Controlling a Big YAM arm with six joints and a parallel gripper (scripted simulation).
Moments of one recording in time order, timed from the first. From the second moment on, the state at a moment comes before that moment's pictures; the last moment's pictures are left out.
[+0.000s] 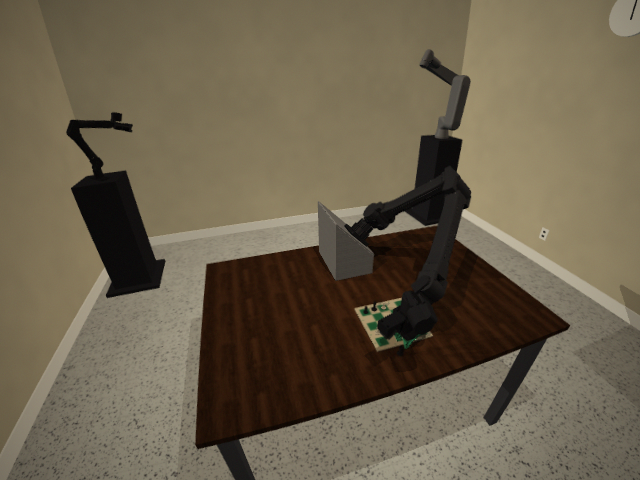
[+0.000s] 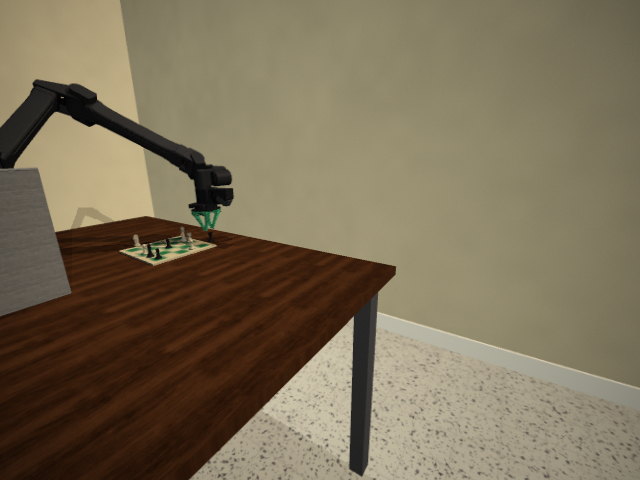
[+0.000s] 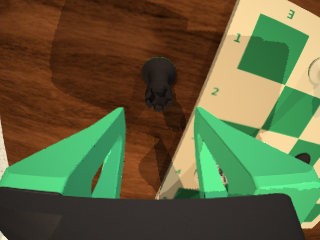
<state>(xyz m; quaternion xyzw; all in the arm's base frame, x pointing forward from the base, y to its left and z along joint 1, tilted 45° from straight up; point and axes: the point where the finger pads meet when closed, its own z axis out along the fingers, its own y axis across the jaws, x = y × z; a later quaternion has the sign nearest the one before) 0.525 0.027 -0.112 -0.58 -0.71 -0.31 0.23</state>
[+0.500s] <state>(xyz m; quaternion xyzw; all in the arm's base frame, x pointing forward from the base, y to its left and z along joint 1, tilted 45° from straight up) 0.526 0.028 -0.112 -0.58 -0.72 -0.31 0.22</state>
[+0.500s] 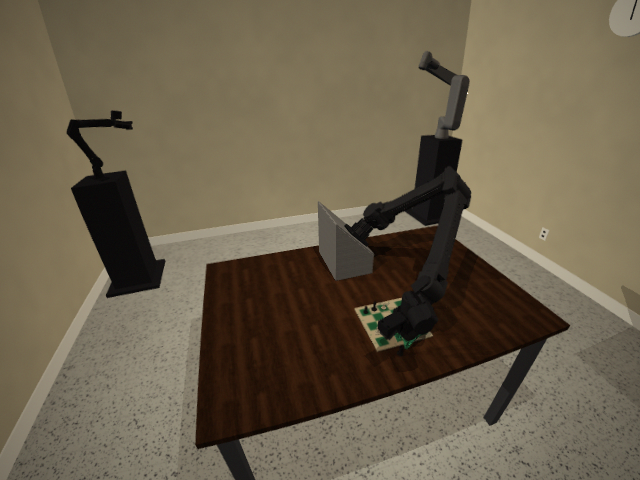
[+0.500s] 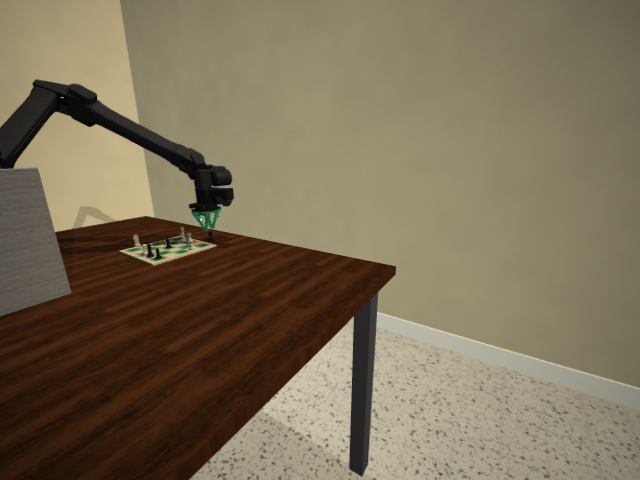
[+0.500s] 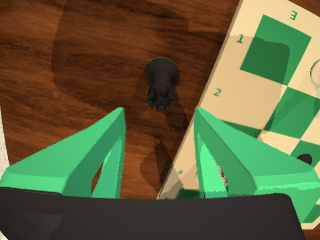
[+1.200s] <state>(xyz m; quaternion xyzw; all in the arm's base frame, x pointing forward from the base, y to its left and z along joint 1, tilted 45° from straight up) 0.527 0.049 -0.131 -0.58 -0.72 -0.31 0.23</state>
